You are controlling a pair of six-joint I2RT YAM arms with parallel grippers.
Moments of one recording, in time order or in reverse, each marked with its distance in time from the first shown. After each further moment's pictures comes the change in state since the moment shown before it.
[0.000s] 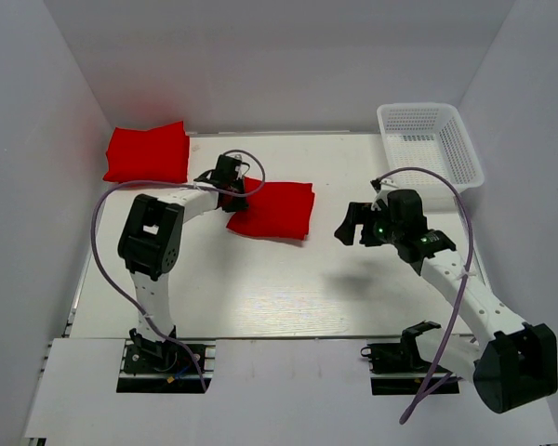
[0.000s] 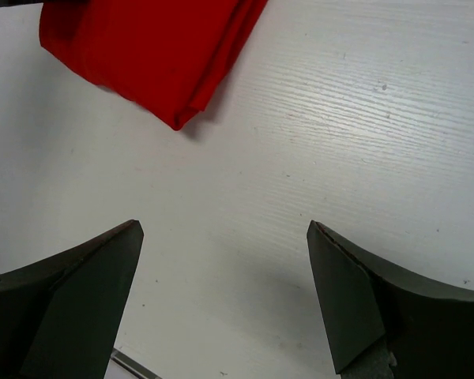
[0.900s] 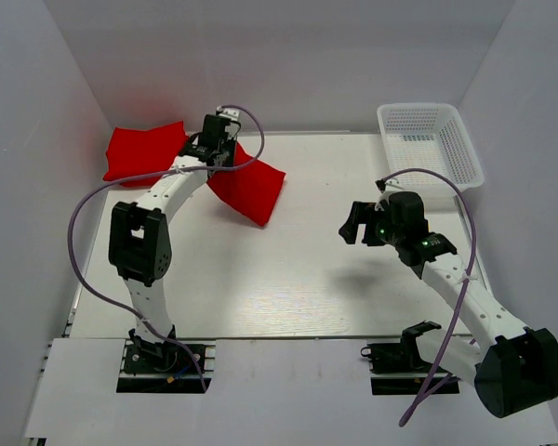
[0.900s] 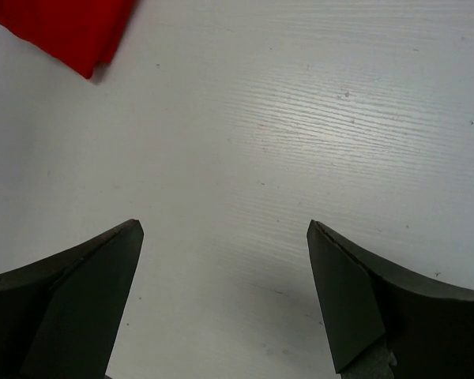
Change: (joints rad) left arm 0.030 -0.060 0.329 -0.164 -0.145 0.365; right arm 0.000 -0.040 -0.027 0.026 0.093 0.008
